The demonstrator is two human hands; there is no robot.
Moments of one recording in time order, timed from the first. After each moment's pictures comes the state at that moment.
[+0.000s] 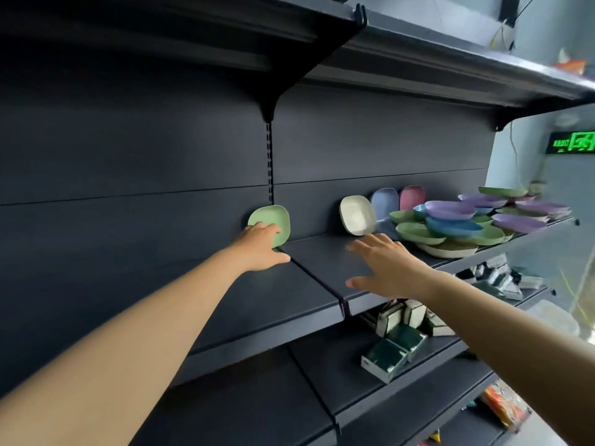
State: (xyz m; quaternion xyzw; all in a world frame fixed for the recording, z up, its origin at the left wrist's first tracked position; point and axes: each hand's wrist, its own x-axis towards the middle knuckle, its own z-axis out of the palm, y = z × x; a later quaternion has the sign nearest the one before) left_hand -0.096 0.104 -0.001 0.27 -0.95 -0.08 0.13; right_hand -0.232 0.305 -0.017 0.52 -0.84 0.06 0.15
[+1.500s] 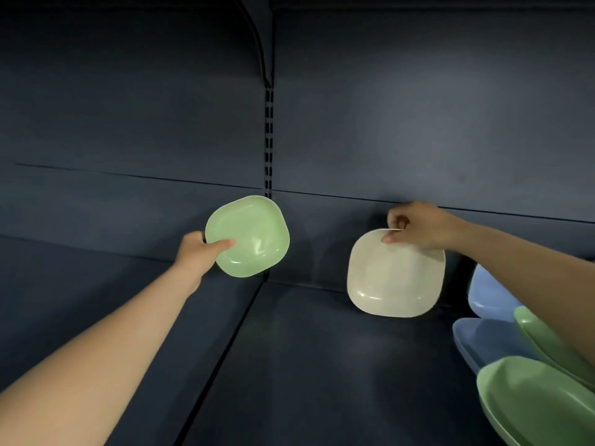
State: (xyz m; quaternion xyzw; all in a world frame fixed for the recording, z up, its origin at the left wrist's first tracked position) left_hand -0.292 -0.031 -0.050 0.56 -0.51 -0.37 0.54; right_hand -0.638 0.045 0.038 0.73 -0.66 0.14 0.01
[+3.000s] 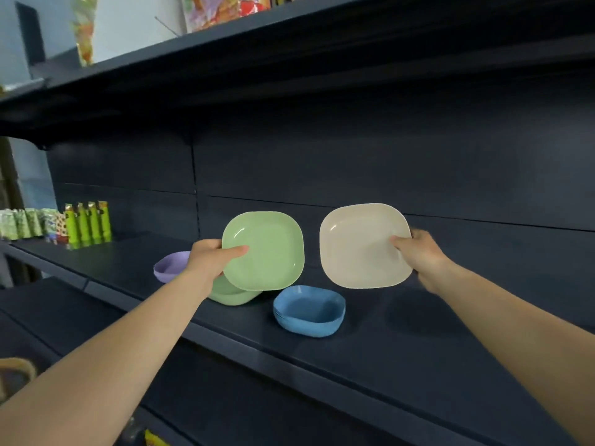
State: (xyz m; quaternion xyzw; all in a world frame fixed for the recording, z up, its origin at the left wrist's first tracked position) left_hand 0.403 -0.028 0.000 0.58 -0.44 -0.33 0.60; right_hand 0.088 -0.056 0.018 0.55 -0.57 0.52 -0.33
